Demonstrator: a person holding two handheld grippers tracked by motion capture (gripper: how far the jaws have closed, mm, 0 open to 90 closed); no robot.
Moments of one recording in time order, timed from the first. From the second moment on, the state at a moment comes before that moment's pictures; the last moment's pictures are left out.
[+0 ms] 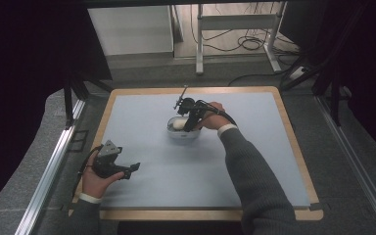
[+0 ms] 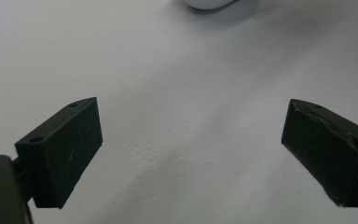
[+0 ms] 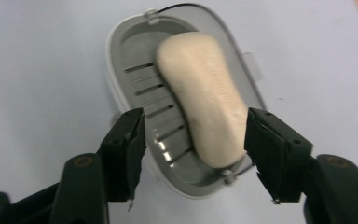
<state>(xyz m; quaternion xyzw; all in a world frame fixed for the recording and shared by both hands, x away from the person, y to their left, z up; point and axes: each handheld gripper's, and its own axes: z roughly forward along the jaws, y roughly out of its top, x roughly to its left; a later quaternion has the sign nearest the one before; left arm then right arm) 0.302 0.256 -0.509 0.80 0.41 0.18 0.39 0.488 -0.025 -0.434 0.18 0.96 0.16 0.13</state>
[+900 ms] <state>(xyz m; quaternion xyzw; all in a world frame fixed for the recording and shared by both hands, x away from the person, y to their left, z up) 0.299 0.257 -0.508 0.80 0.42 0.19 0.40 0.438 -0.138 -0.416 0.28 0.90 0.30 0.16</state>
